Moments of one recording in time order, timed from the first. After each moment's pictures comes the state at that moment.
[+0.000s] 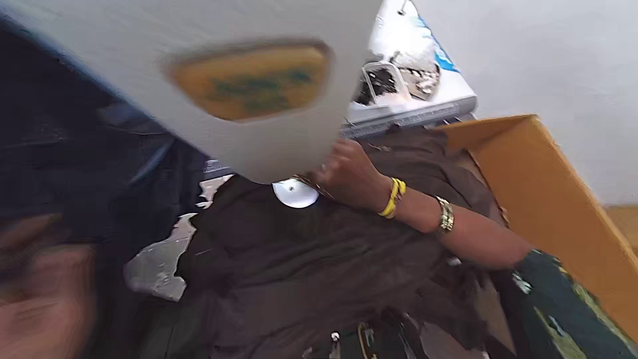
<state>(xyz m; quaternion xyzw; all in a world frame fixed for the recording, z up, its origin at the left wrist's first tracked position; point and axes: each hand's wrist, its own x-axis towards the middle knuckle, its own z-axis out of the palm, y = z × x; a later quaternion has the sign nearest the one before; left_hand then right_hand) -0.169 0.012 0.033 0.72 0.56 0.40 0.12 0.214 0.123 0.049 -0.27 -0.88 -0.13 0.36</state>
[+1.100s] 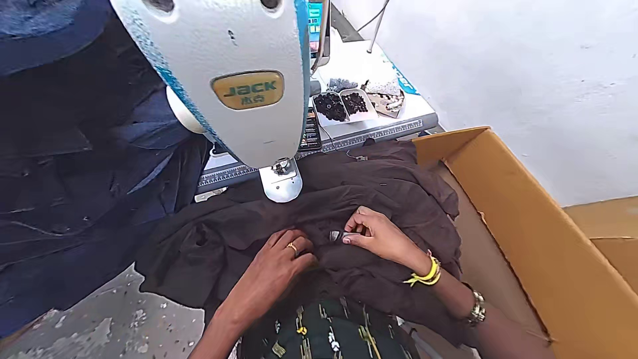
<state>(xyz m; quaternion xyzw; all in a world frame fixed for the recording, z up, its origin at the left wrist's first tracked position) 0.012 0.015 -0.029 0.94 0.23 0.22 0.11 0.300 -0.004 -0.008 -0.59 -0.69 0.39 0.16</state>
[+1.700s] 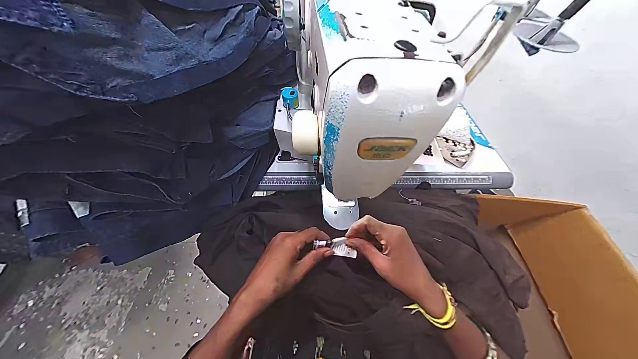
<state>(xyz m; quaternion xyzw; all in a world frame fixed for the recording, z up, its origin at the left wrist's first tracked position) -0.018 0.036 0.018 0.77 0.43 0.35 0.31 0.226 0.056 0.031 -0.38 -0.79 0.29 0.39</state>
